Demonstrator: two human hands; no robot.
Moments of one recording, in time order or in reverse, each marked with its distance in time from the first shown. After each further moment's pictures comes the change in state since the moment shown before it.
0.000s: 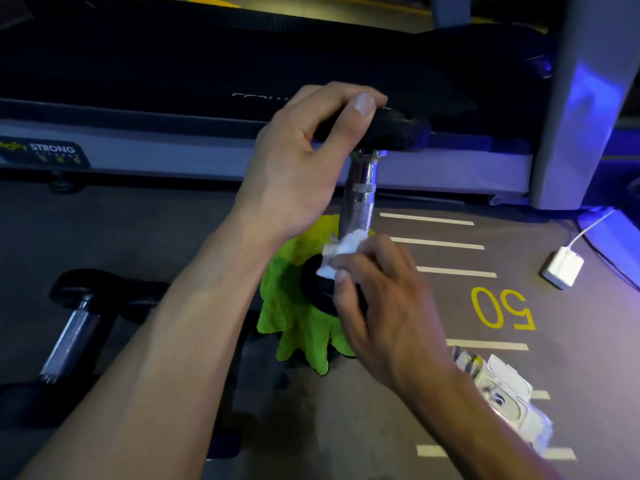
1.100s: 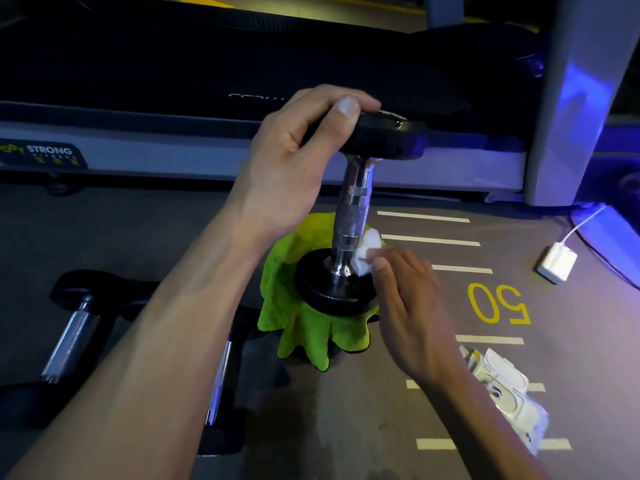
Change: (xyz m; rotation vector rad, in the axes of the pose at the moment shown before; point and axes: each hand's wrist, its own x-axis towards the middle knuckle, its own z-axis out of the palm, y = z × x) left_hand -0.007 0.002 -0.010 -0.168 -0.085 -0.028; right_hand -0.017 0.025 0.008 0.284 0.023 0.279
